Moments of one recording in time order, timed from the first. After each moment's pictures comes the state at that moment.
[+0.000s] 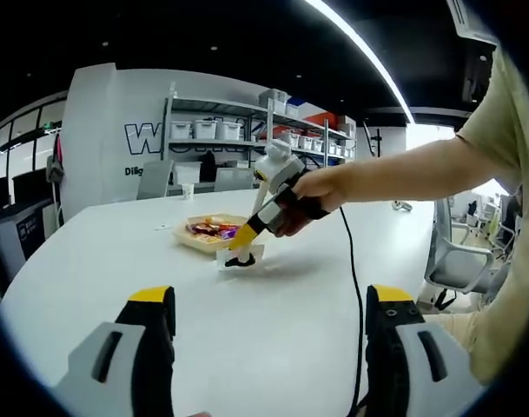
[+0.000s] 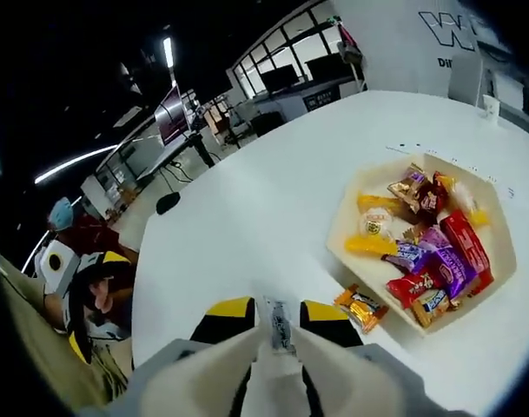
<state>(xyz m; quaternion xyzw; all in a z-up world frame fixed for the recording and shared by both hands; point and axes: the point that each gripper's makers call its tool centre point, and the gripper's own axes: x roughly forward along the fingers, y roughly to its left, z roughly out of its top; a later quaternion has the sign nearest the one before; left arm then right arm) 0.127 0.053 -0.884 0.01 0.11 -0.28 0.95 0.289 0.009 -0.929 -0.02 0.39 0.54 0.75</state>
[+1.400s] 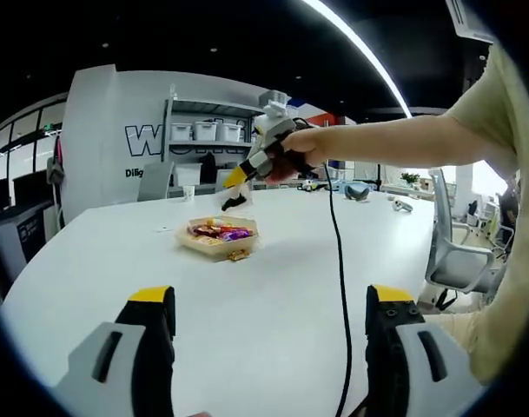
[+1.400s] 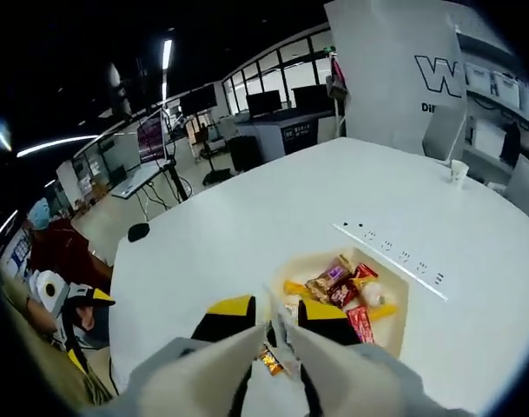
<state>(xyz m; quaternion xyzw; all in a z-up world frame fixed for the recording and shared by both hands) 0.128 0.056 -0.882 0.01 0.10 -0.28 0.95 0.391 -0.020 -0.838 -0.07 0.31 0.49 0.81</state>
